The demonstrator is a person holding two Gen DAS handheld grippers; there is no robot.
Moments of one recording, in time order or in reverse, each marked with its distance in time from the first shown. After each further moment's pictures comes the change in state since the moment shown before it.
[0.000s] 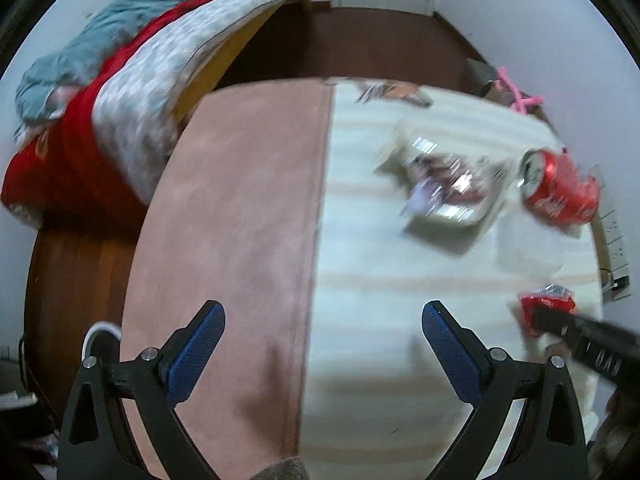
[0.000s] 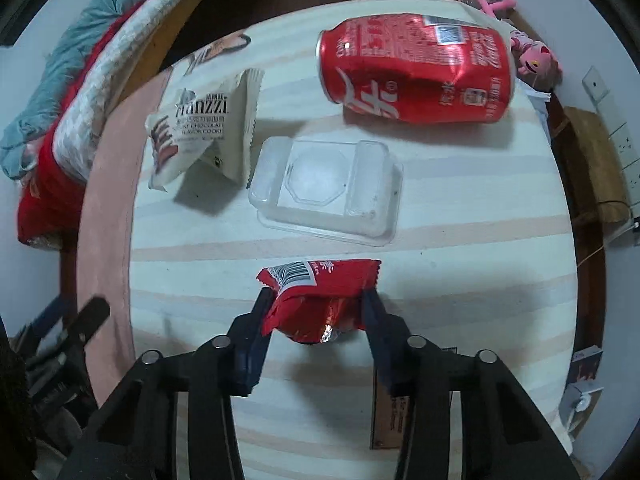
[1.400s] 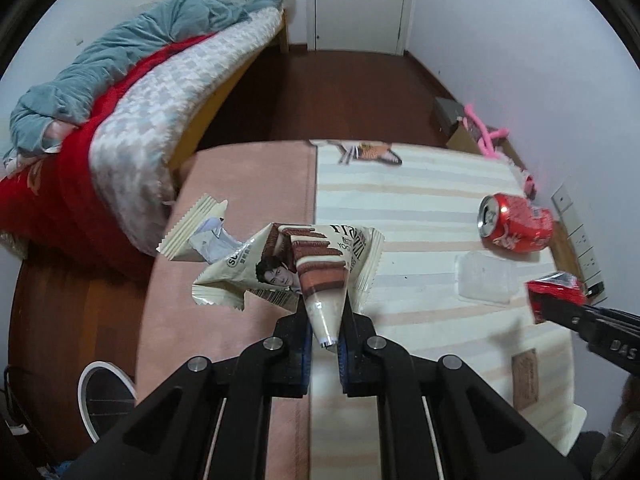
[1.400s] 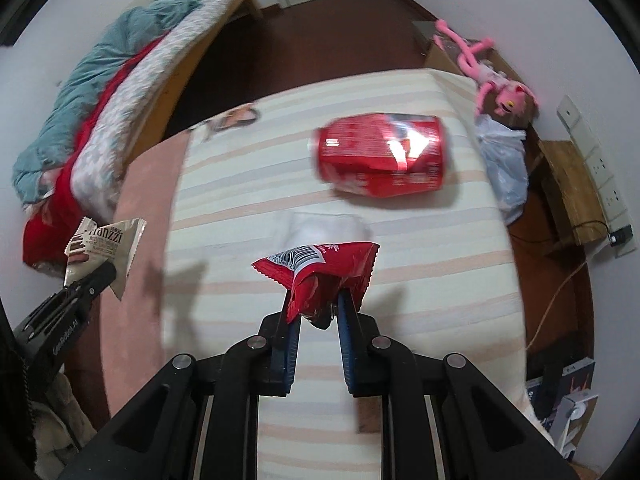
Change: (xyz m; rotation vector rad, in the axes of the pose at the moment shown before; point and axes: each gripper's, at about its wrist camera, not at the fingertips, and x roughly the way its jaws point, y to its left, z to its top) left arm -0.056 0.032 0.005 0.026 -0.161 -0.080; right arm -0.080 0.007 -0.003 -0.008 -0.168 -0.009
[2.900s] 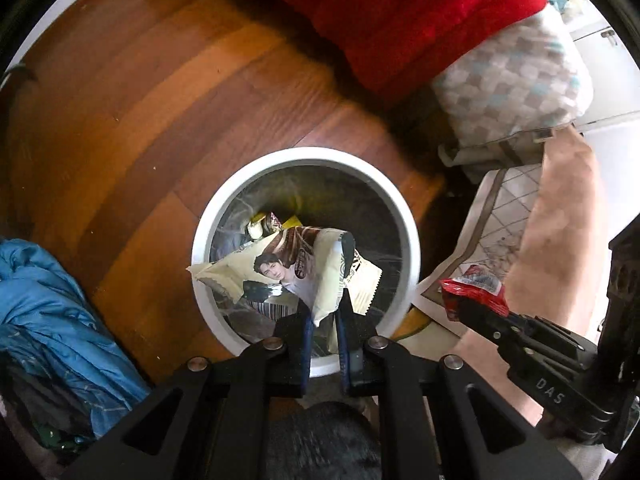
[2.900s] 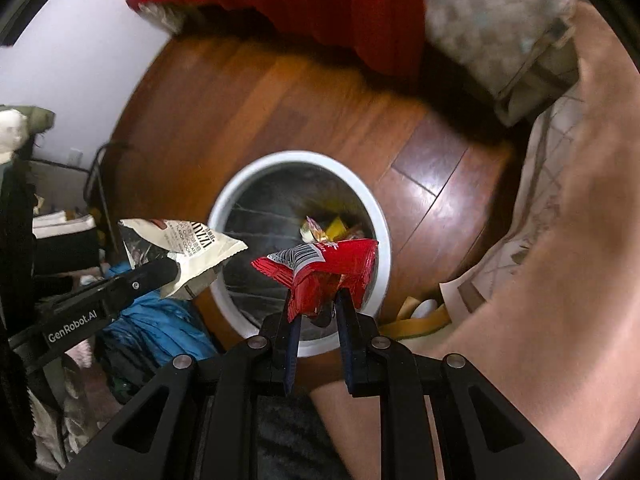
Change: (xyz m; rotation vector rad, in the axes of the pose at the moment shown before) left arm 0.047 0.480 -0.251 -0.808 0.422 -0.028; right arm 0.222 0.538 -0.230 -0.666 0.508 0.207
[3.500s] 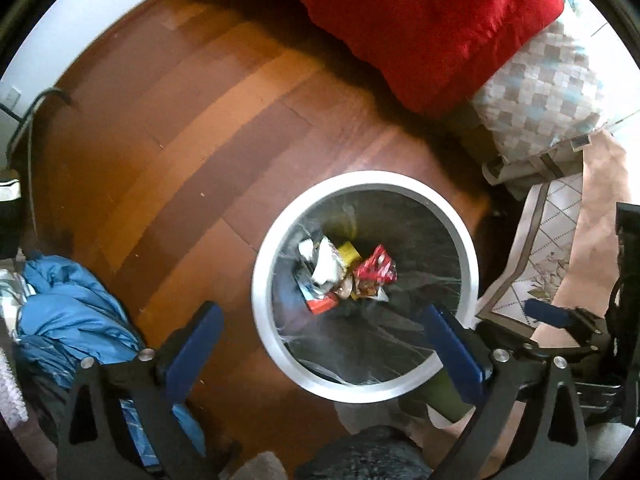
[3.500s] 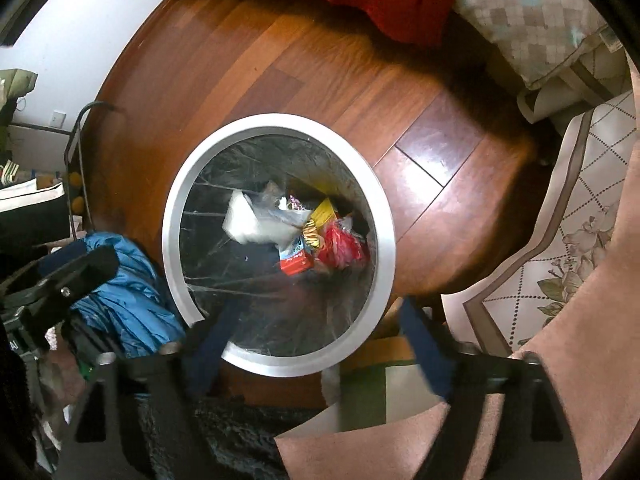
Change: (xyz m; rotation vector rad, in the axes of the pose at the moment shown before) left arm -0.020 0.031 -0.012 0.019 -0.138 0.179; right arm 0.072 -0.013 0.019 -0.082 0.092 -0.052
